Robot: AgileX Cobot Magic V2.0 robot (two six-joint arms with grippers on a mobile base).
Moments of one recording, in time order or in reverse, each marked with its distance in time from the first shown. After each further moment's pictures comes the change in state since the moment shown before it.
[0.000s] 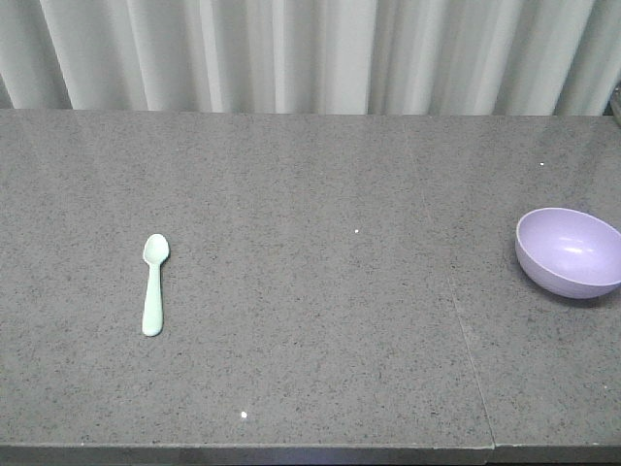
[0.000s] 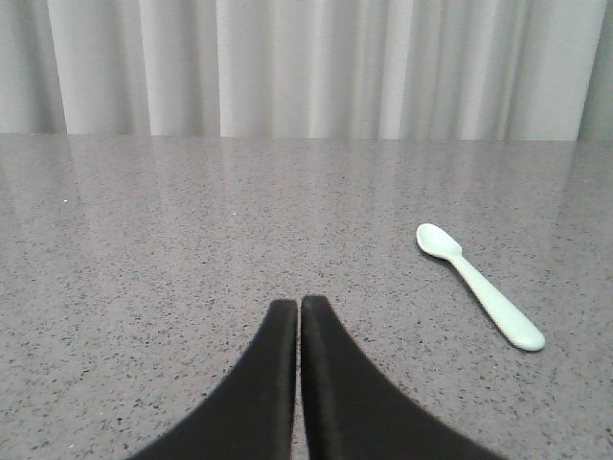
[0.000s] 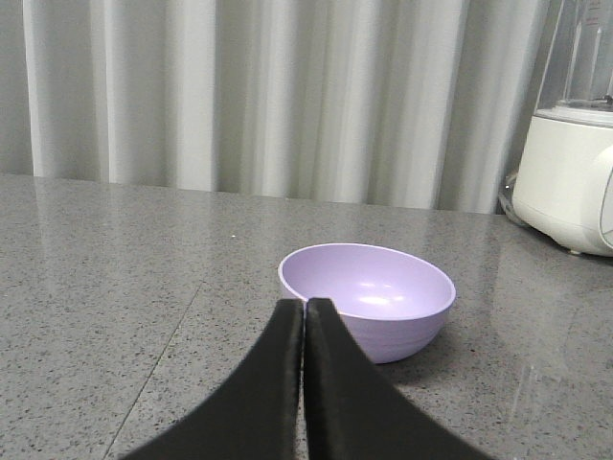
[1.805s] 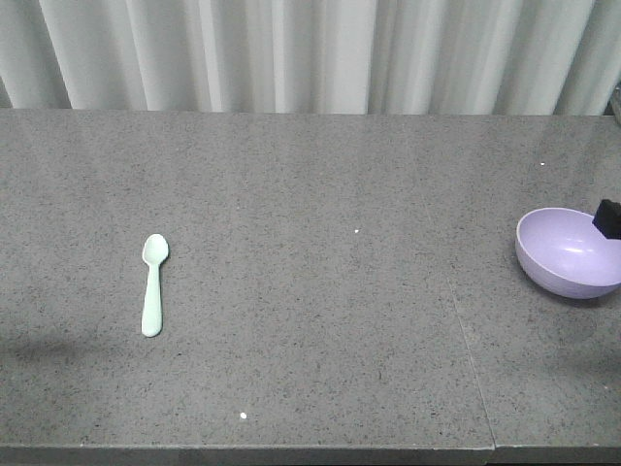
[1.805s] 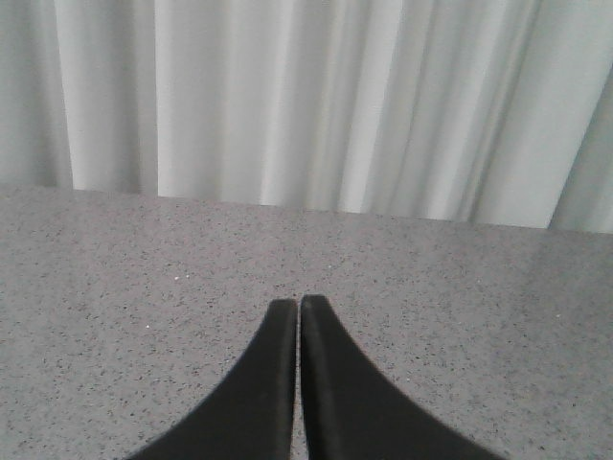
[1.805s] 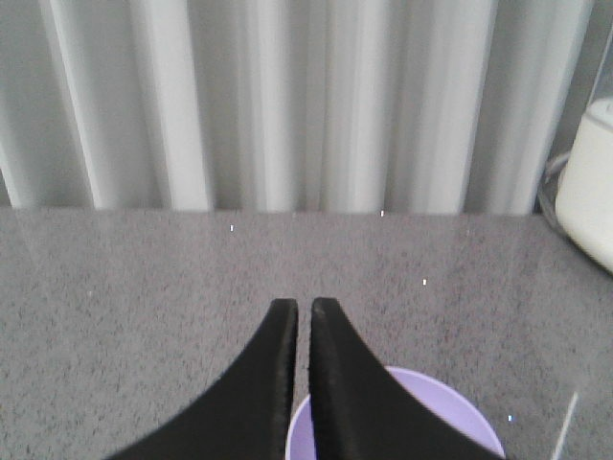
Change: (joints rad) left arm -0.040 0.964 -0.693 0.000 -0.173 -0.097; right arm -0.003 0.896 -0.652 0.160 -0.044 -0.076
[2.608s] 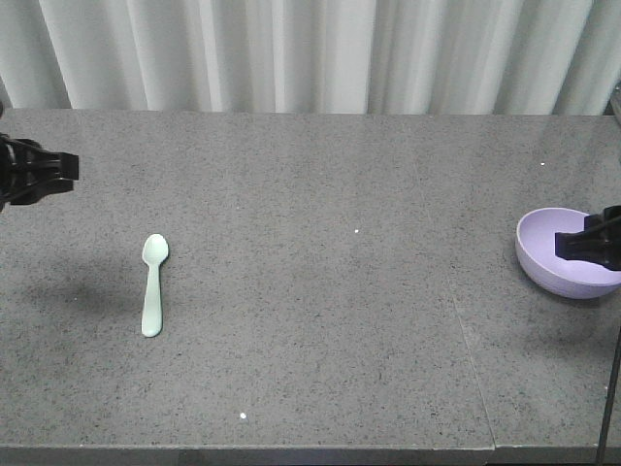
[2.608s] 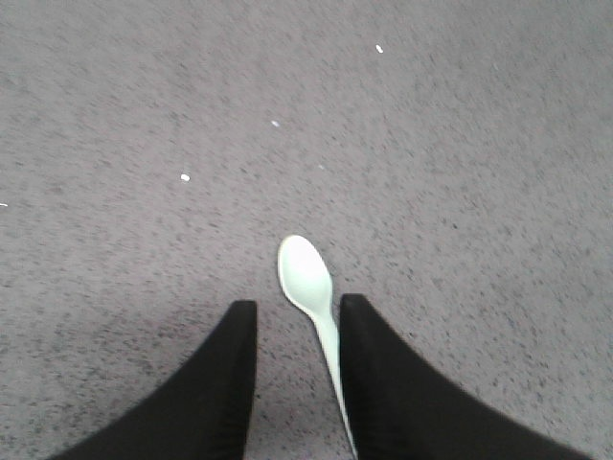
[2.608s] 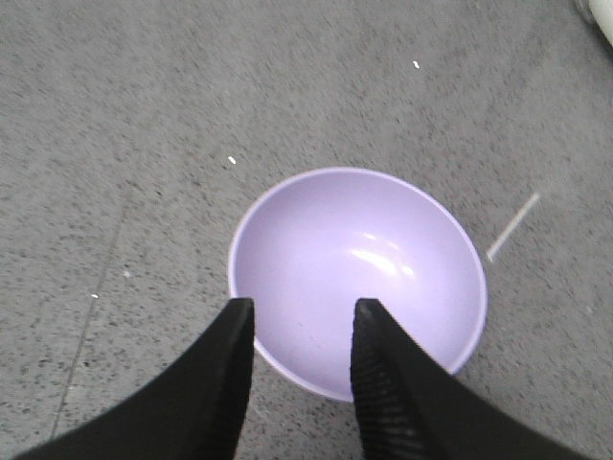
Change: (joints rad) left arm 0.000 0.403 -0.502 -0.518 0.741 0.518; right arm 0.000 0.251 -0.176 -0.251 0.403 0.147
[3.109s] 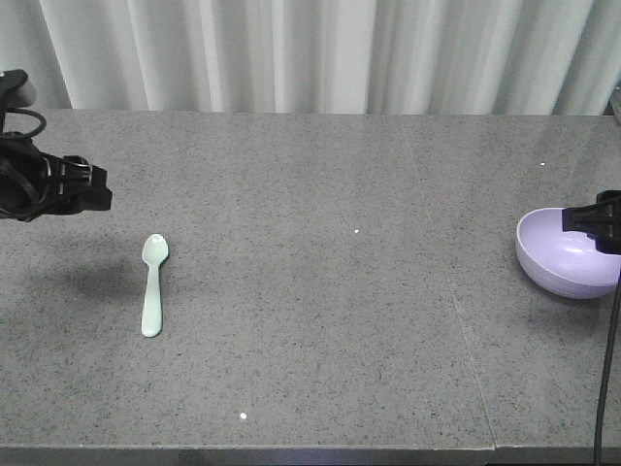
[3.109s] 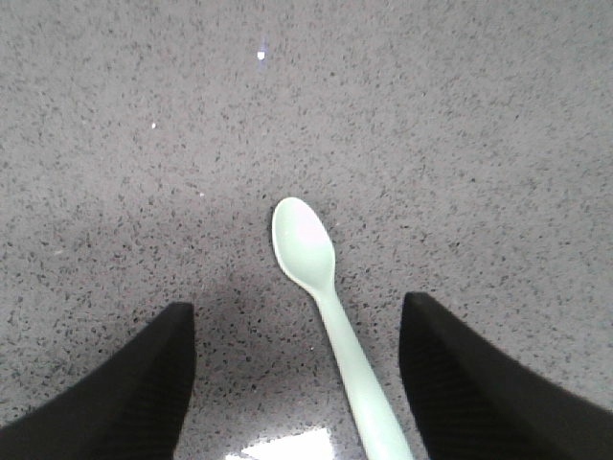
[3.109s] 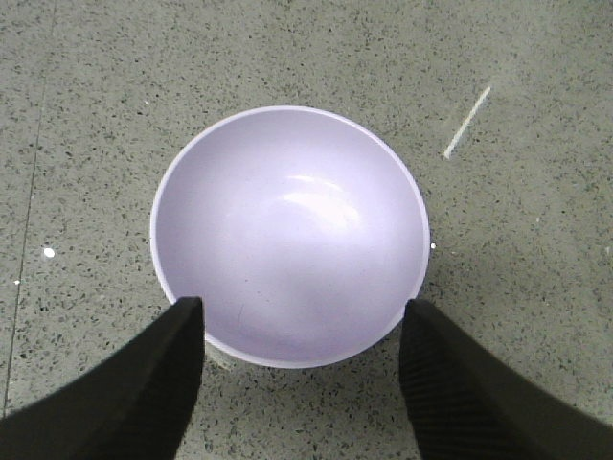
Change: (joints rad) left arm -0.011 0.160 -0.074 -0.001 0.067 0.015; right arm 0.000 0.137 -0.191 -0.099 0.267 0.170
